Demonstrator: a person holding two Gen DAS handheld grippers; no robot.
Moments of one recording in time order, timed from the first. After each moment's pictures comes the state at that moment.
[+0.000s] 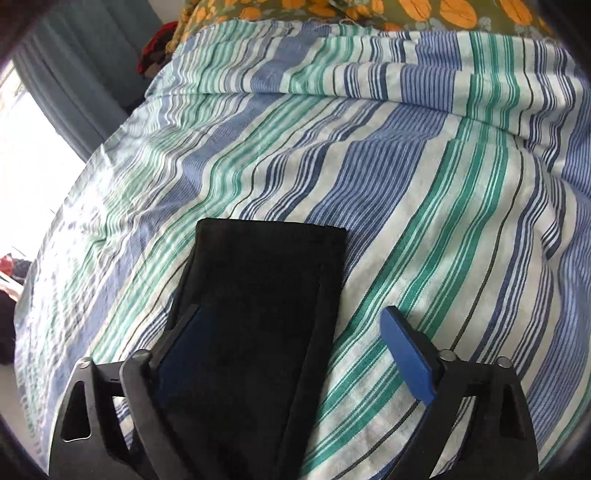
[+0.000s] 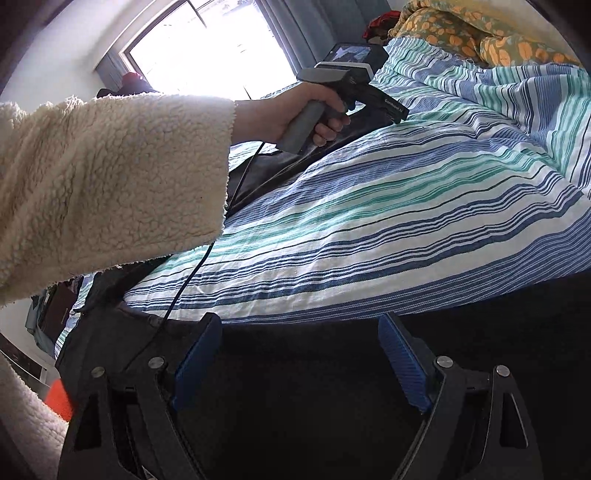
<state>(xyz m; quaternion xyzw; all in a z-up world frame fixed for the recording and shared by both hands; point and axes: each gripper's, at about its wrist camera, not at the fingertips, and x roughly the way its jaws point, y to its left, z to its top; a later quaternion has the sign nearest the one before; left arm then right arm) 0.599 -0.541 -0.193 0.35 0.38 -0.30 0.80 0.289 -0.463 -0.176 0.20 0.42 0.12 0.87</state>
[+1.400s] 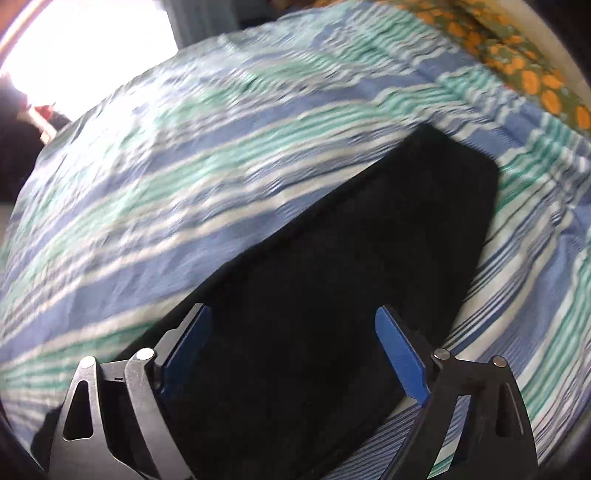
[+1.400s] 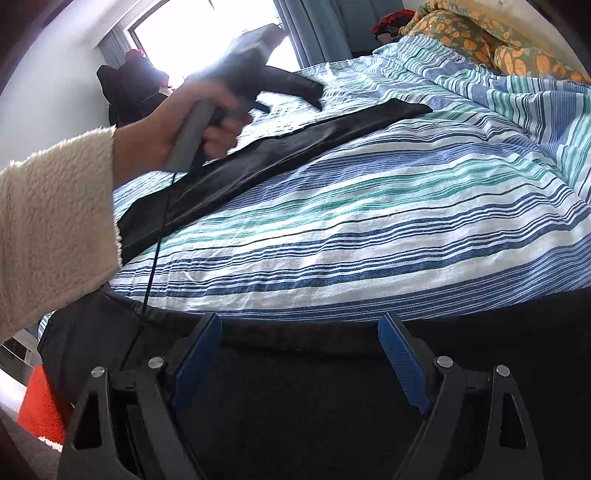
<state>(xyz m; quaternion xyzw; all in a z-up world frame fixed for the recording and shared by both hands) 0.575 -0.296 -0.165 0.16 0.51 -0.14 0.83 0.300 -0.439 -0.178 0.15 0.44 0.13 0.88</state>
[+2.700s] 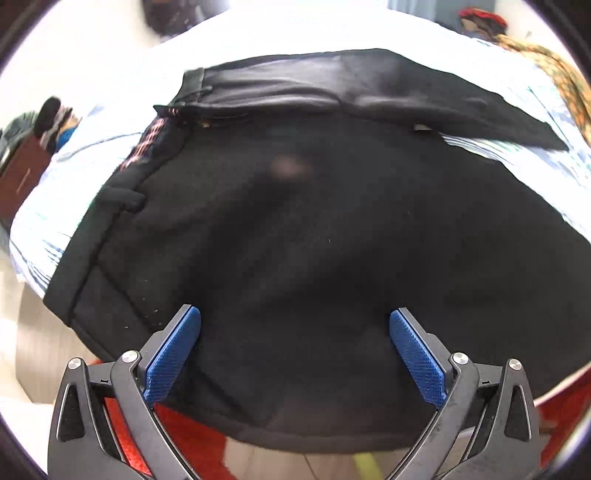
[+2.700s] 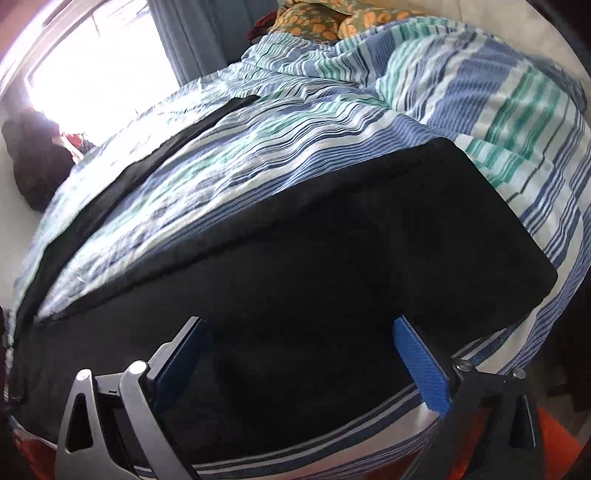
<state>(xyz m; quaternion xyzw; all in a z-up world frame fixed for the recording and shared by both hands) 0.174 0.082 -0.195 0.00 0.53 0.07 0.84 0.222 -0.519 -0.212 0.15 0.47 -0.11 0.86</state>
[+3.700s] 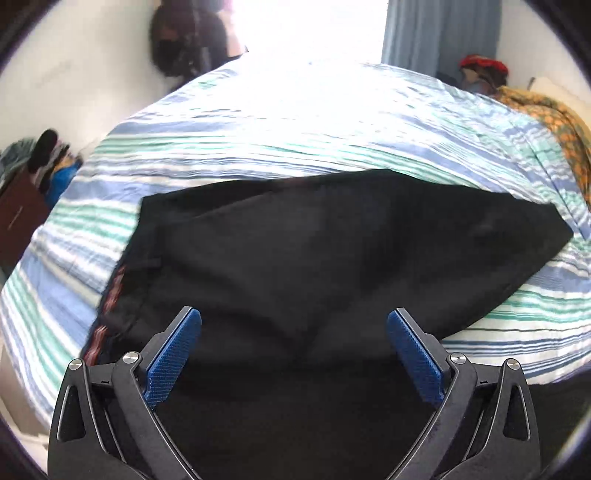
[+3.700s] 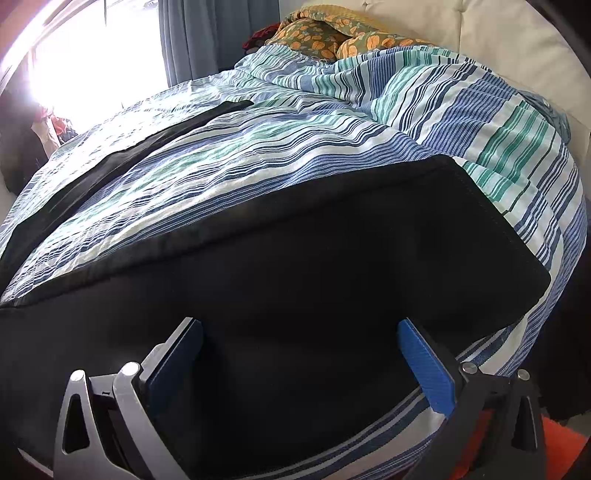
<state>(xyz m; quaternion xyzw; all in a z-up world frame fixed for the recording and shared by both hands) 0.358 0.089 -0.138 -0.03 0.45 0.07 0.89 0.224 -0.510 -0.220 0.13 0.44 -0.15 0.87</state>
